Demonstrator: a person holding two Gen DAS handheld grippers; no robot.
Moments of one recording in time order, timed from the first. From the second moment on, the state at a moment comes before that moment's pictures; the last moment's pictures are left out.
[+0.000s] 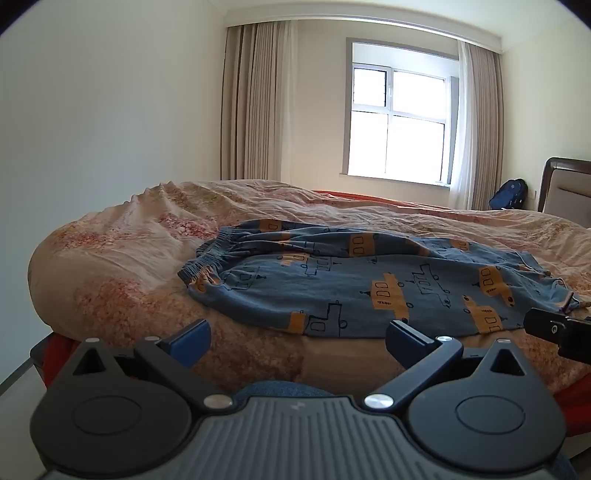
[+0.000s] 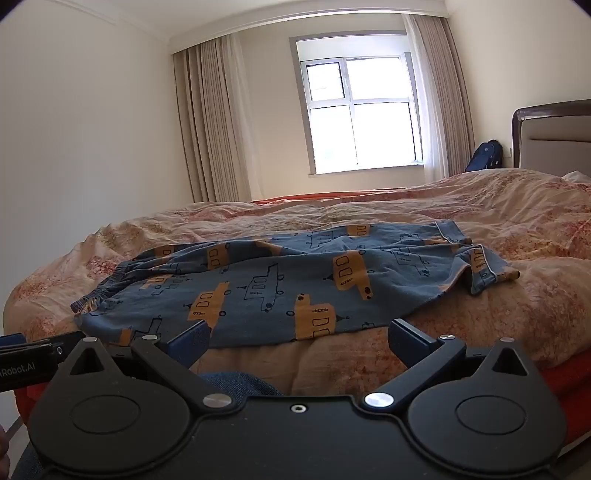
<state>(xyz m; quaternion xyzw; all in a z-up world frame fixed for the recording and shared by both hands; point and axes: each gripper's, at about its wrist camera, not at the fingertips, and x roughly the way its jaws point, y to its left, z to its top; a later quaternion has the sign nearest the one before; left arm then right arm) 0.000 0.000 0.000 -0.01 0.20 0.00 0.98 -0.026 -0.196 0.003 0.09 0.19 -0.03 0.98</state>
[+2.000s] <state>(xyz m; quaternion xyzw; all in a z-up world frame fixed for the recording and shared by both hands) -0.001 0.000 0.001 -0.01 0.20 0.00 0.98 -0.032 -0.196 0.007 0.09 0.18 -0.03 0.98</state>
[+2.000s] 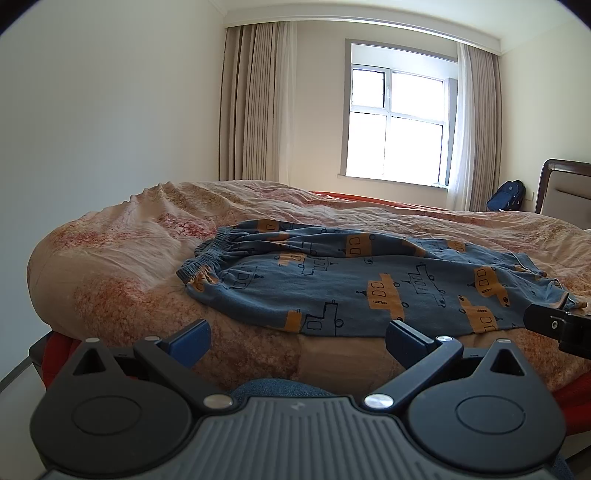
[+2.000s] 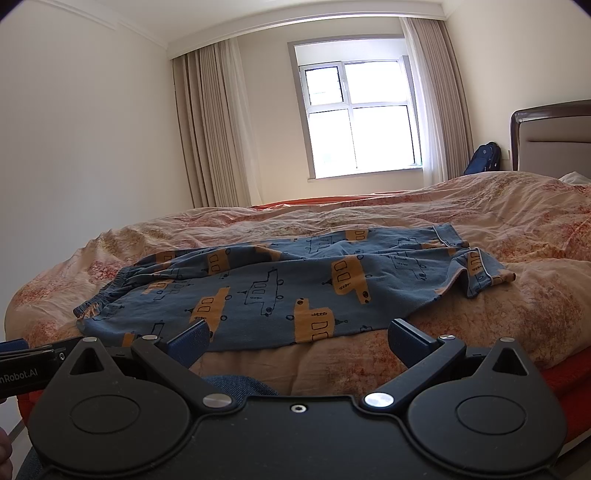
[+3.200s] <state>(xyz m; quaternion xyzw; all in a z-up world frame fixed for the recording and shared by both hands) 0.009 -0.001 0.001 -0.01 0.21 -0.02 0.98 -0.031 -0.193 0.007 0.09 0.18 -0.03 0.98</state>
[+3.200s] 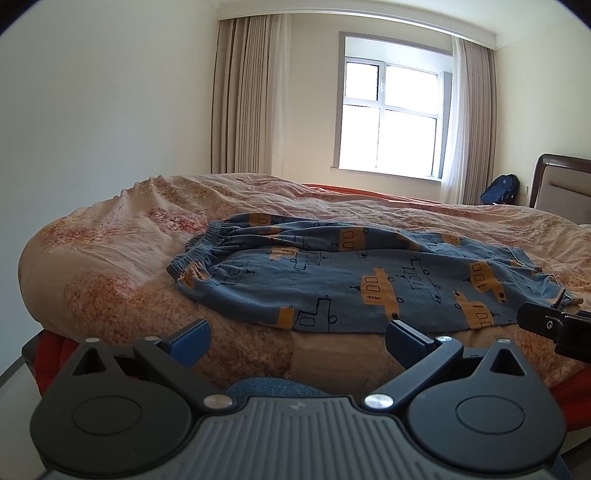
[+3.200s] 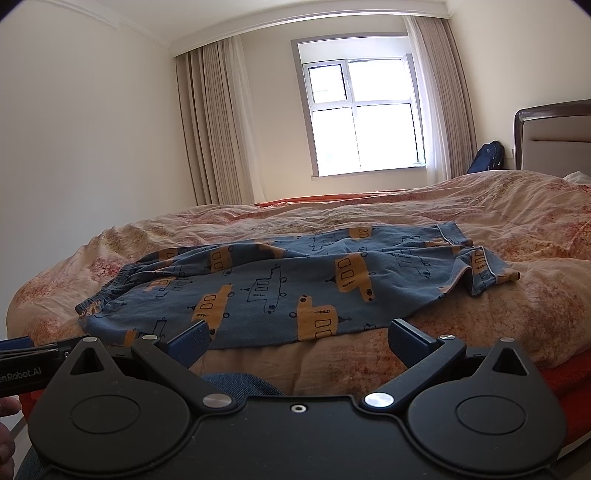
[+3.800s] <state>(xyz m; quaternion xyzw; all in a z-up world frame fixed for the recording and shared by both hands) 0.098 0.019 0.025 -0.07 0.28 0.00 0.96 0.035 -0.226 0.003 0.08 0.25 -0.02 0.97</state>
